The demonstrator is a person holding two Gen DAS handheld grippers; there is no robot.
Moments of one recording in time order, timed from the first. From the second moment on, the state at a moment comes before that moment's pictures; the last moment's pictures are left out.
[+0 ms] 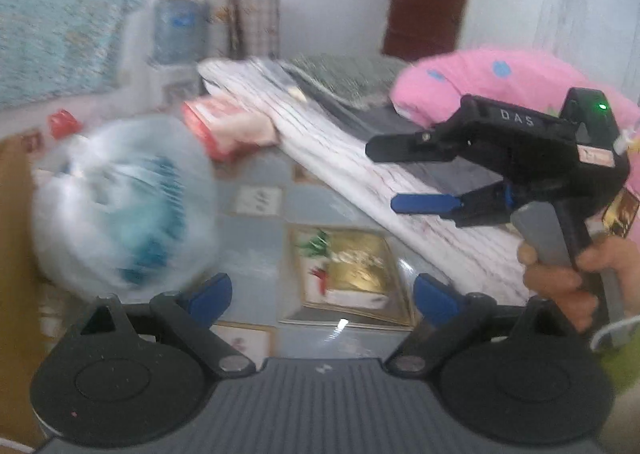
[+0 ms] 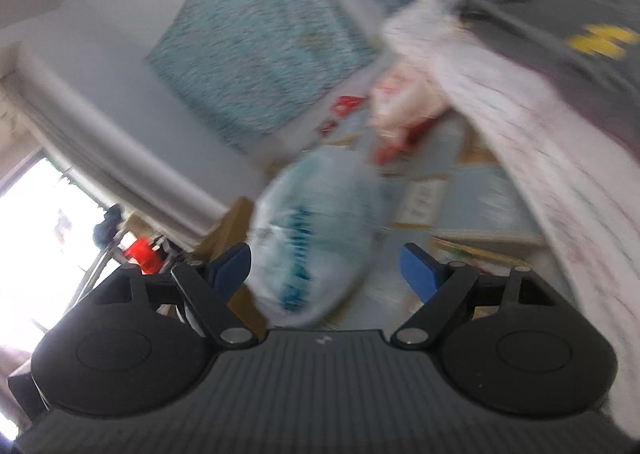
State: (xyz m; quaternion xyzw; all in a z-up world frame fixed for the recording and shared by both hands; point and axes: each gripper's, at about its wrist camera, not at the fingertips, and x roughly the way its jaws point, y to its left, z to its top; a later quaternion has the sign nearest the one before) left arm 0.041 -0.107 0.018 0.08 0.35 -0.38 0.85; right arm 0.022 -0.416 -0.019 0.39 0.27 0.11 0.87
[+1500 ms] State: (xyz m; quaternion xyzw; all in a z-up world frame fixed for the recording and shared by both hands) left arm 0.080 -0.106 0.026 0.06 0.33 -0.26 0.90; right arm 0.092 -0.340 -0.002 0.35 0.31 0.24 0.85
